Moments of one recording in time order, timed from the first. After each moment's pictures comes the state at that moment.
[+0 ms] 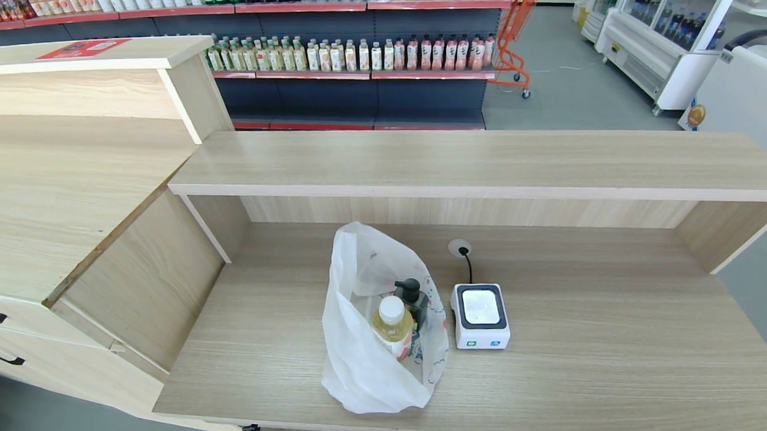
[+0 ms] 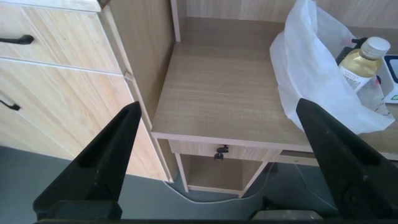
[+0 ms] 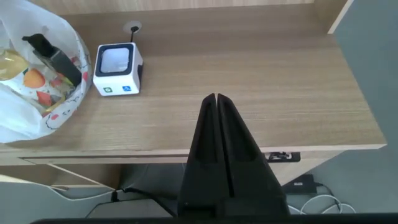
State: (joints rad) left arm 0.00 0.00 0.00 0.00 0.01 0.01; right arm -0.01 0.00 -0.01 0.06 -0.07 0.02
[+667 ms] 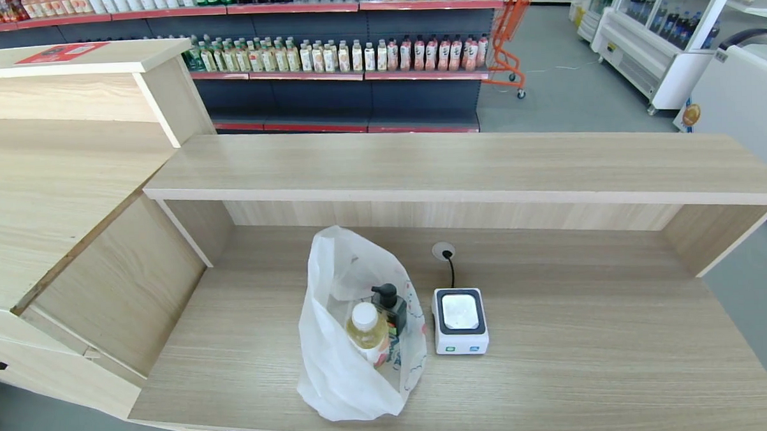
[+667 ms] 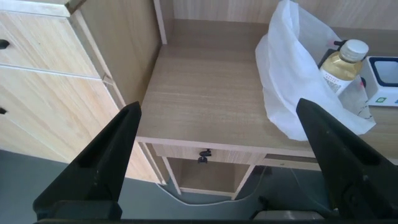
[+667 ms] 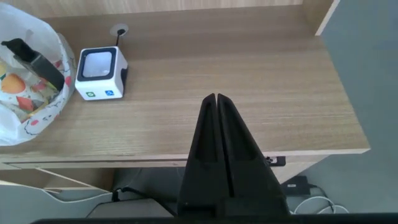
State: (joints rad) left arm 0.00 0.00 0.00 0.00 0.01 0.01; right arm -0.01 0.00 -0.01 0.06 -0.07 0.02
